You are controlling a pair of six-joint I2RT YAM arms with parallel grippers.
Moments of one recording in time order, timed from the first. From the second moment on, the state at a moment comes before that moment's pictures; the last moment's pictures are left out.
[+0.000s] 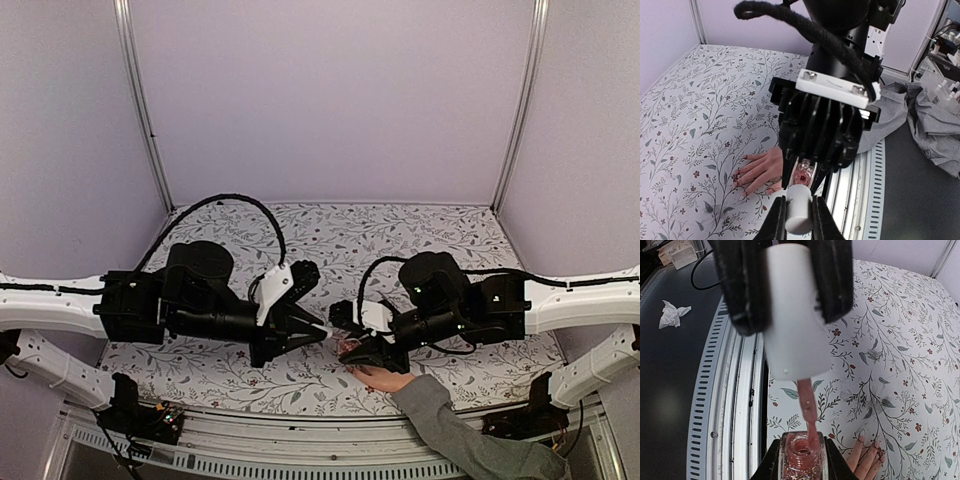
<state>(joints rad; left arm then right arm) -1.30 1.16 0.92 -0.19 0.04 -0.06 1.20 1.32 0.90 -0.21 -0.26 -0.26</state>
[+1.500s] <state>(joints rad) -1.30 1.17 0.93 -0.20 0.04 -0.06 1.20 1.32 0.90 -0.21 -0.24 -0.26</state>
